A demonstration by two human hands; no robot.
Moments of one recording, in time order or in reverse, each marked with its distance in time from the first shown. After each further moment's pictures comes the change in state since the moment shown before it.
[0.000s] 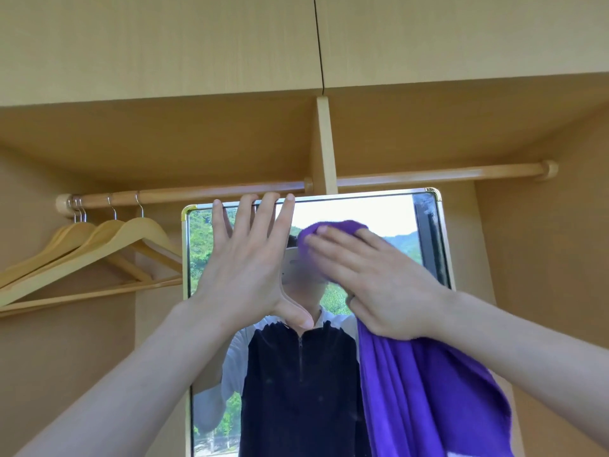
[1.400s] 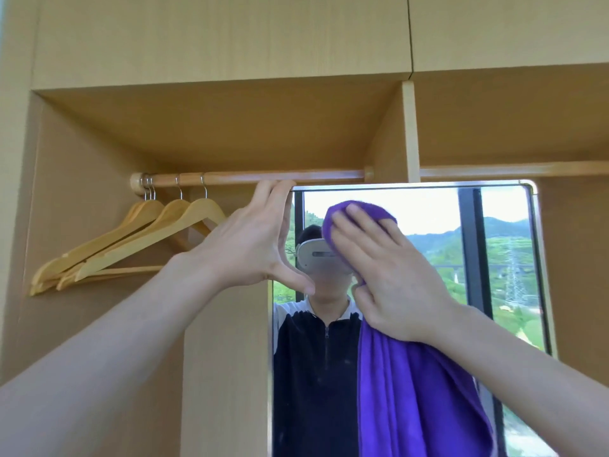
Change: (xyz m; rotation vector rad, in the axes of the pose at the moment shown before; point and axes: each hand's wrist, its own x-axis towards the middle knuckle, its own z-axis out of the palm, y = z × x) left_hand -0.027 -0.106 0.000 -0.490 -0.050 -0.017; right_hand 0.065 -0.071 0.010 0.152 0.097 0.160
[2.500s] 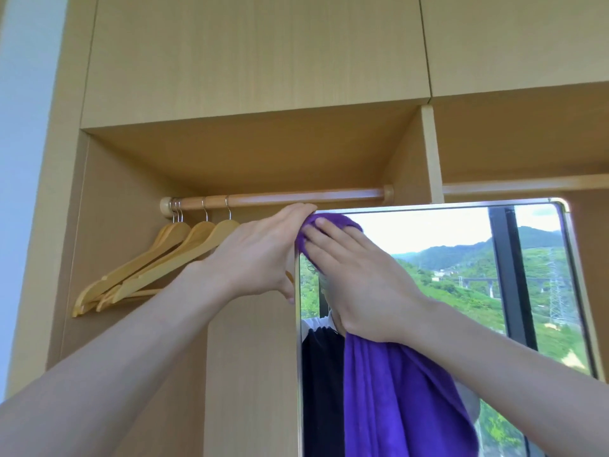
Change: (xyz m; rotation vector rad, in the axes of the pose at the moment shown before) left_hand 0.002 -0.021 -0.020 0.207 -0.071 0.065; right_hand 0.058 -0.035 -0.006 0.037 -0.018 -0.074
